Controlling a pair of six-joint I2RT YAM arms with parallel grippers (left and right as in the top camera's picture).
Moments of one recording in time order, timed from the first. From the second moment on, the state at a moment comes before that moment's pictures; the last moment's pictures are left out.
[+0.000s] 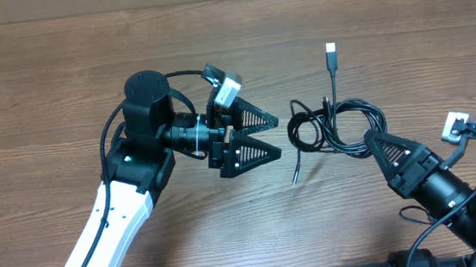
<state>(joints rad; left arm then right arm) -0.36 1.28 0.99 0.07 1.36 -0.51 0.01 0.51 0.94 -0.69 -0.55 0.90</state>
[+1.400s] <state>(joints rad) -0.53 1.28 0.99 0.09 1.13 -0.10 0.01 0.51 0.94 -0.69 -0.65 1.28</state>
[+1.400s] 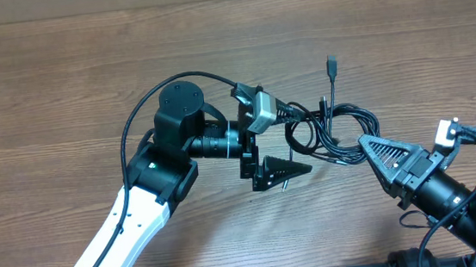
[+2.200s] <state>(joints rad) -0.62 1.28 0.99 0.13 1.10 -0.06 0.01 0.51 0.94 -0.64 -0.80 1.28</state>
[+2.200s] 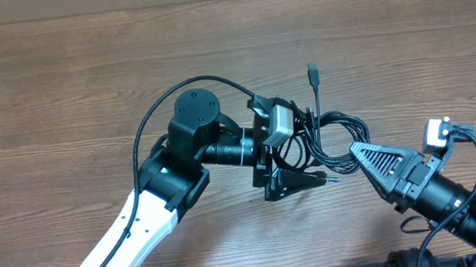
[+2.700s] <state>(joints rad) -0.62 1.28 0.99 0.17 1.04 -0.05 0.01 0.51 0.94 -0.64 -0.88 1.28</state>
